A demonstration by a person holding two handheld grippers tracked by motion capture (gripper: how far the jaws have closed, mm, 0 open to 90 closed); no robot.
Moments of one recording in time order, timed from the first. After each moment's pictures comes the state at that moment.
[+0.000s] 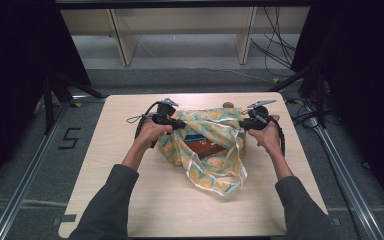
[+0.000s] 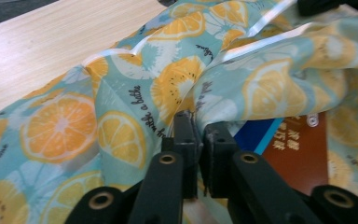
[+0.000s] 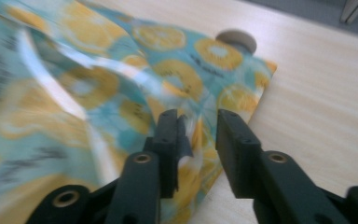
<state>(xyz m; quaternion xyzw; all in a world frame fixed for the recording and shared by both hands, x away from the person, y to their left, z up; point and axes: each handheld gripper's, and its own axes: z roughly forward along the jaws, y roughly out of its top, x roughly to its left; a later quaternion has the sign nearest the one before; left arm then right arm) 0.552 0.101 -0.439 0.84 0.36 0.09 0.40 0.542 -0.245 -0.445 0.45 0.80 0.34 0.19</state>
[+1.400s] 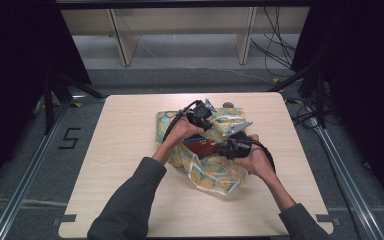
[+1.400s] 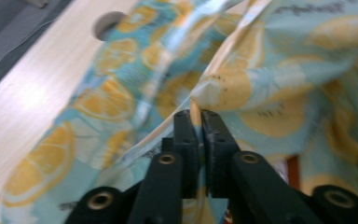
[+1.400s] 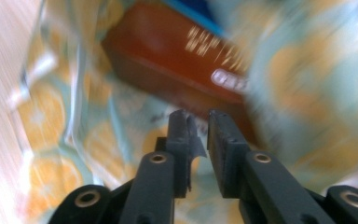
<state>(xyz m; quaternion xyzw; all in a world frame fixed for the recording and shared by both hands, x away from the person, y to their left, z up) 0.556 -0.005 -0.422 0.90 0.25 0.16 0.33 0.456 -0.175 -0.452 0.32 0.88 0.33 0.11</state>
